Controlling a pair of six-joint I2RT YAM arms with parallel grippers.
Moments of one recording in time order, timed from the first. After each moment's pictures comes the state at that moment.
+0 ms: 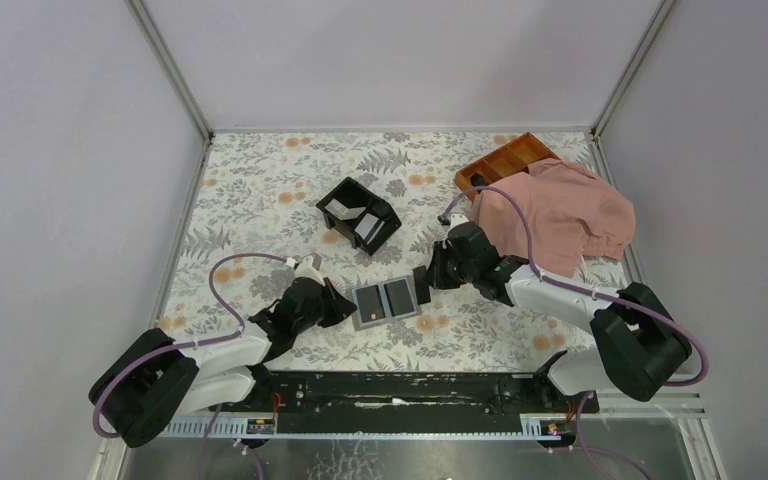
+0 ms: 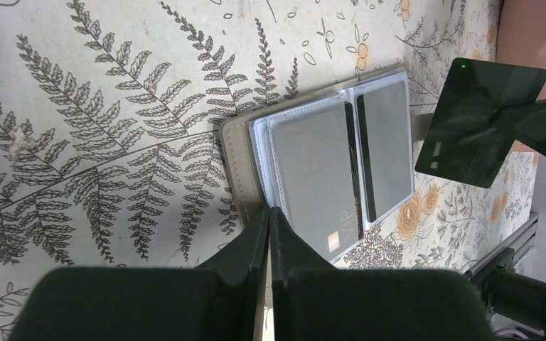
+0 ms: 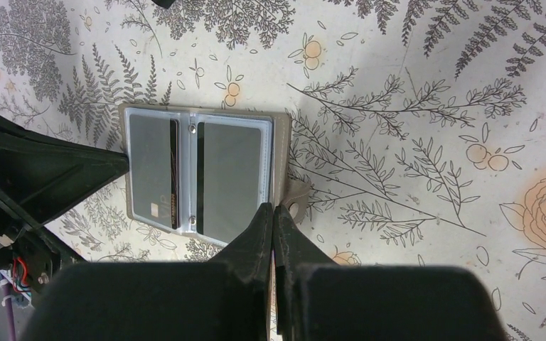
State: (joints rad) left arm -0.68 1.11 0.14 0.34 -0.01 -0.93; right arm 0.67 1.38 0.67 -0.05 -0.12 0.56
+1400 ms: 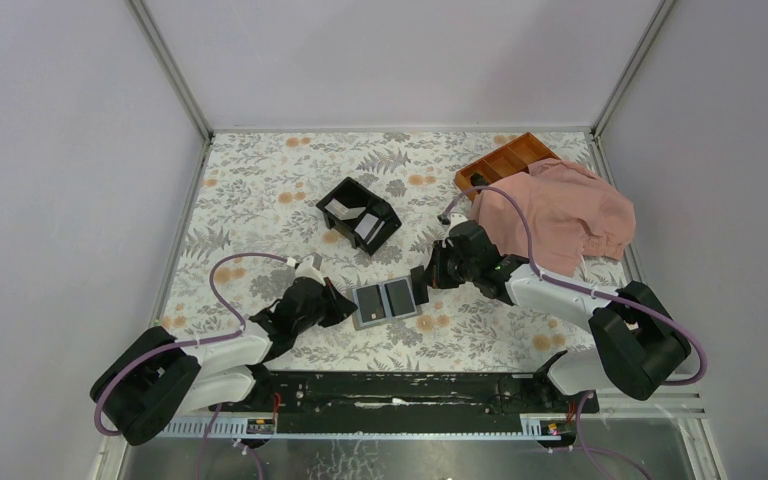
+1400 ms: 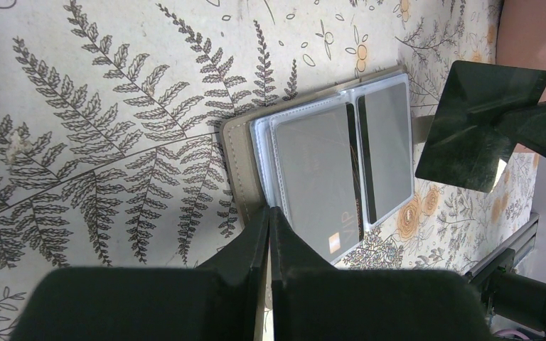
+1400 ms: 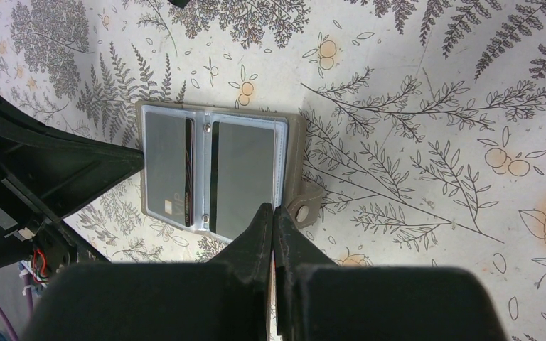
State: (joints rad) left arm -0.68 1.12 0.14 0.36 -0.02 -0.93; right arm 0.66 1.39 0.67 -0.04 -0.17 0.58
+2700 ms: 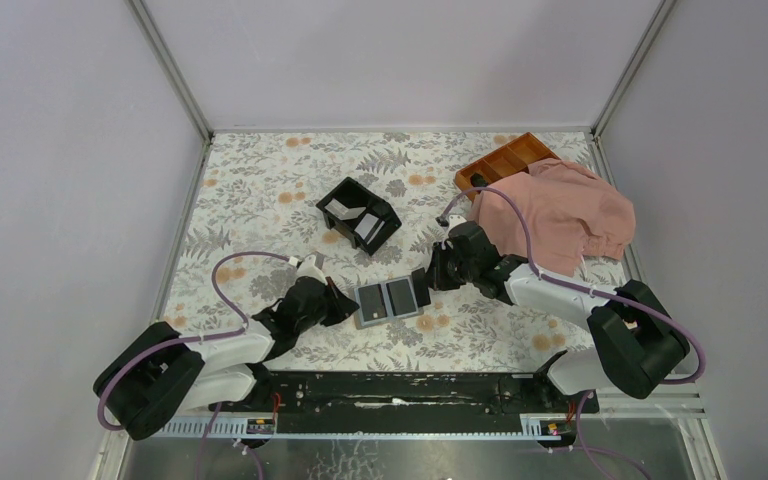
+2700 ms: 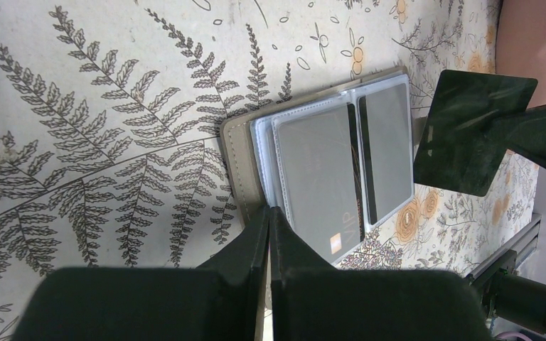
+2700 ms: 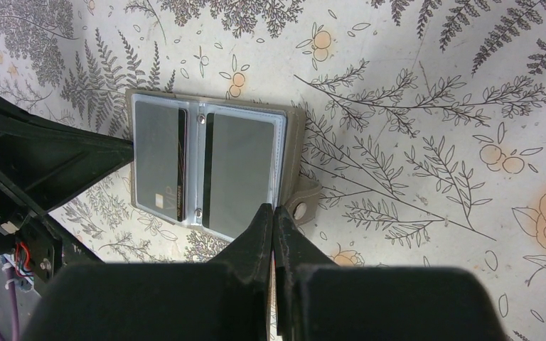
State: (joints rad) left arm -0.69 1.15 0.15 0.38 -0.03 -0.93; right arm 0.66 1.40 0.67 -0.05 -0.17 0.54
